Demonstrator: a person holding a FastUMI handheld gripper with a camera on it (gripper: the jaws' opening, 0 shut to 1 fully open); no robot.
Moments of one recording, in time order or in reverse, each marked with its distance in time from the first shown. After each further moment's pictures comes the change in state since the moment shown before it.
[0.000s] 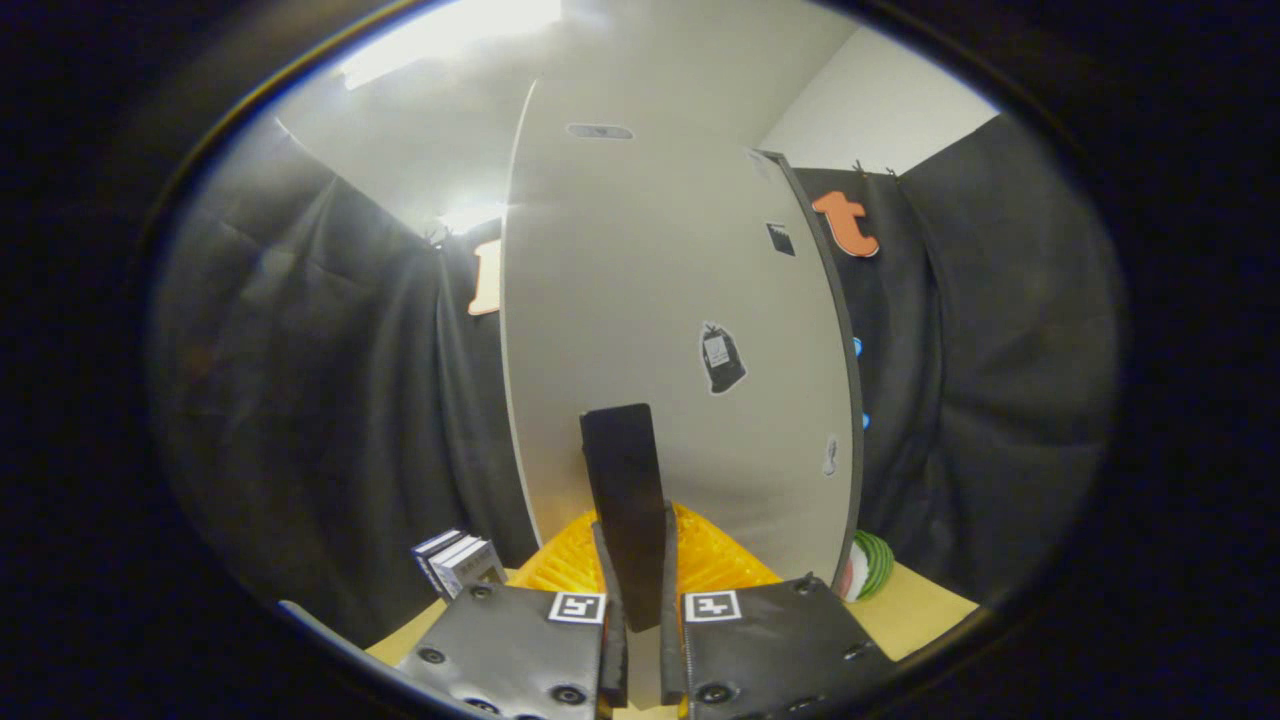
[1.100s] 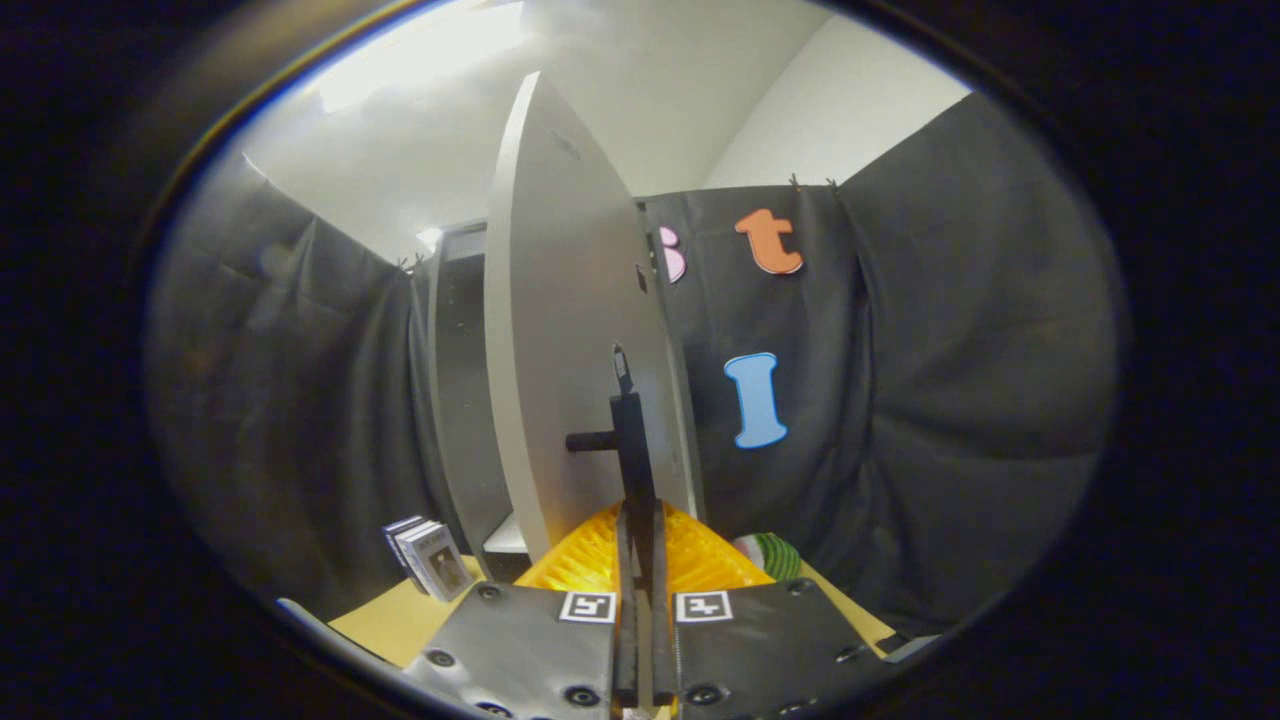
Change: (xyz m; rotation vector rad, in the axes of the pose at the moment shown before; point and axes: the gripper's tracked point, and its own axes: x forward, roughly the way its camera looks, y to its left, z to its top) arm -0.058 -0.106 0.022 0.033 -0.031 -0.100
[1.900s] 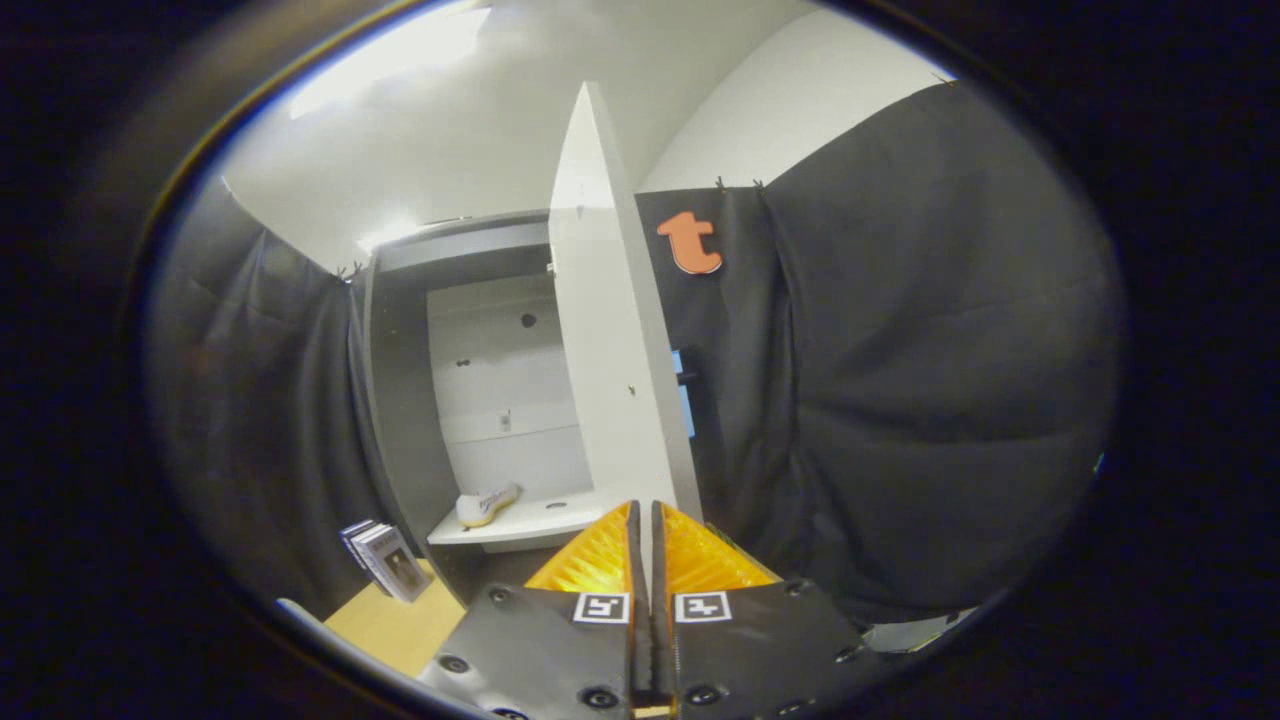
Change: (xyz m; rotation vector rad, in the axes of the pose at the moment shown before) arm -0.017 -0.041 -0.011 0.032 0.014 -0.145
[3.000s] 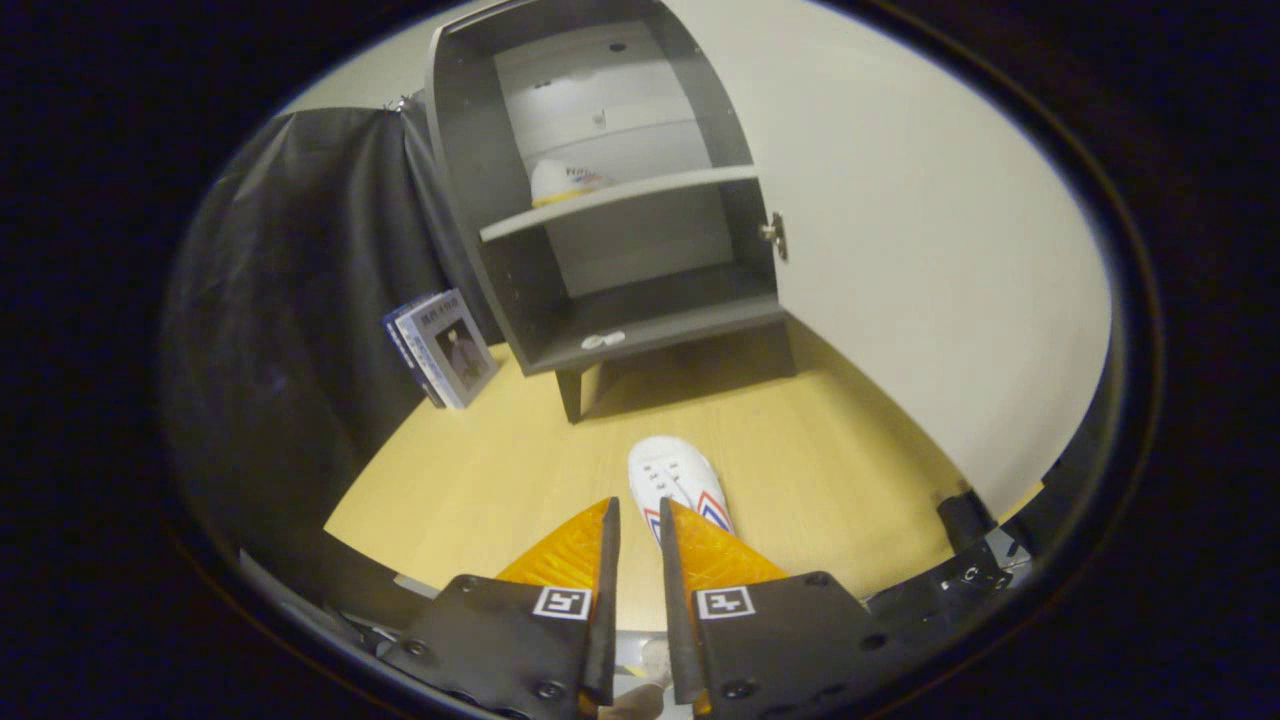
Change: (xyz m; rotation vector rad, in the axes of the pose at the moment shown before) arm -0.013 0.091 -0.360 -0.068 0.707 0.225
